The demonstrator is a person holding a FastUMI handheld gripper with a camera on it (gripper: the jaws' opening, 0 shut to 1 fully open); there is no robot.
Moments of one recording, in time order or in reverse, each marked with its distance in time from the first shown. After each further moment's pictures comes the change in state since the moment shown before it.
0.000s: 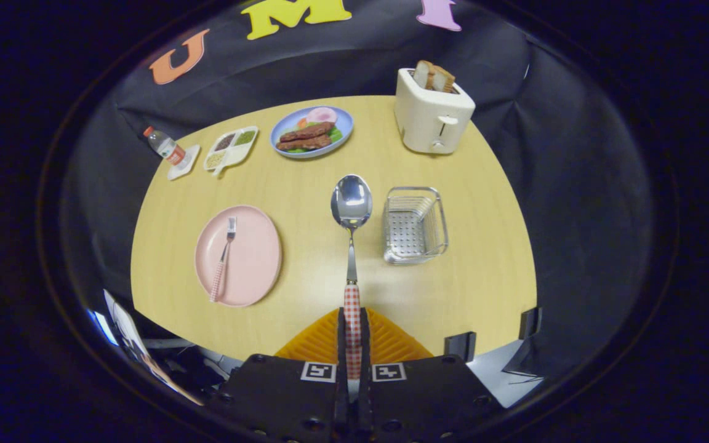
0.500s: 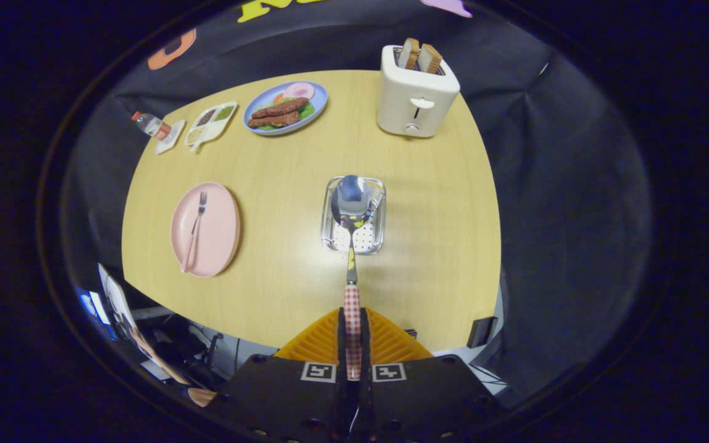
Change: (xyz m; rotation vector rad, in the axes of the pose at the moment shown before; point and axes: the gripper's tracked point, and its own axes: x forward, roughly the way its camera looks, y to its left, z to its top) arm -0.003 -0.062 0.019 -0.114 0.230 -0.014
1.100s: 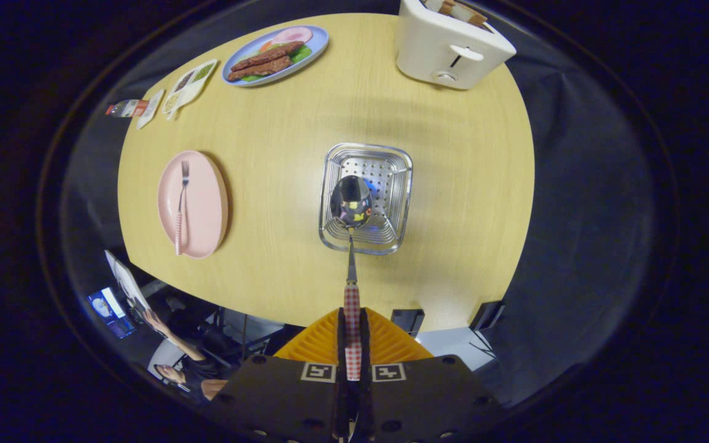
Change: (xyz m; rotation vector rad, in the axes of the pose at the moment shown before) arm 0.031 0.009 0.014 0.000 0.381 0.026
